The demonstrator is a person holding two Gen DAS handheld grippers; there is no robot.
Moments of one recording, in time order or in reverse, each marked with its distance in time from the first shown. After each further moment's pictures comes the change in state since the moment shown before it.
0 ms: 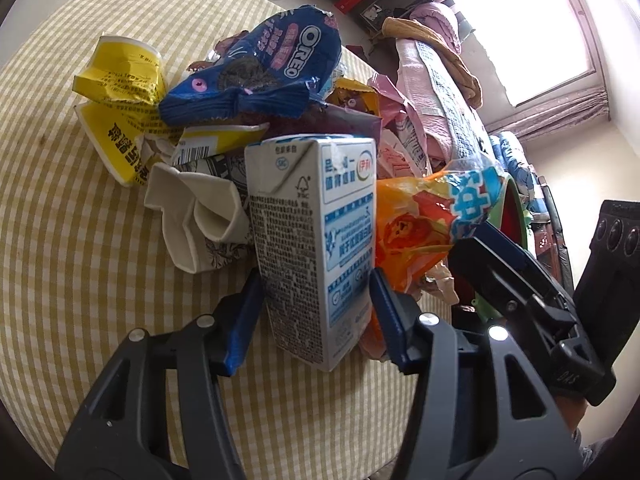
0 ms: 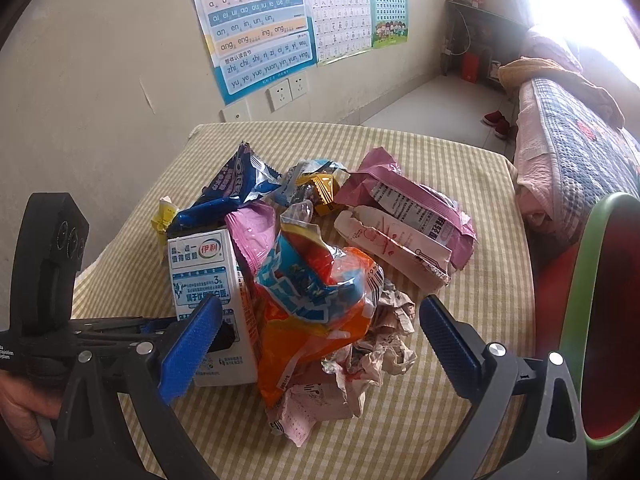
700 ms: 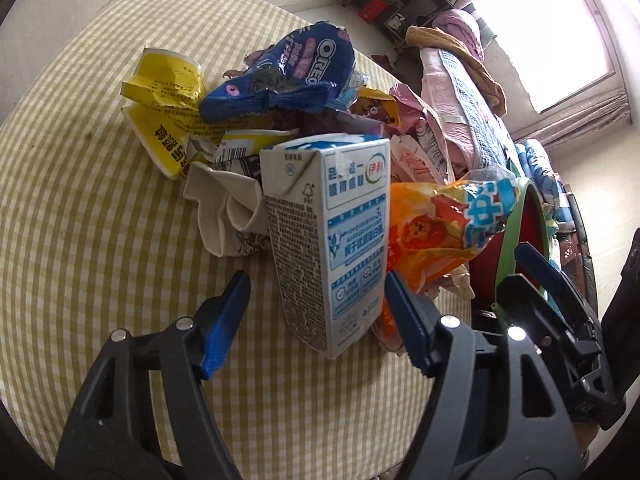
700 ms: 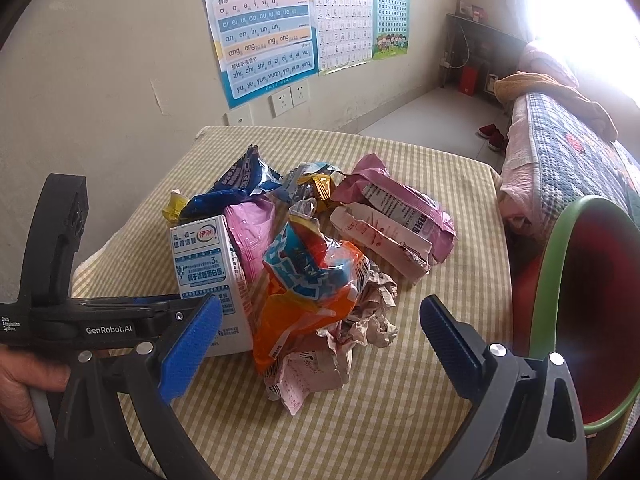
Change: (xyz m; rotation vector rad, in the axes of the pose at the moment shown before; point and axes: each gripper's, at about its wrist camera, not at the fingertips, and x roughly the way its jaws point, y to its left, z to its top) left arm -0.023 0.003 -0.013 -0.020 -0.036 0.110; right arm -0.029 0.004 -0.014 -0.040 -0.028 -0.026
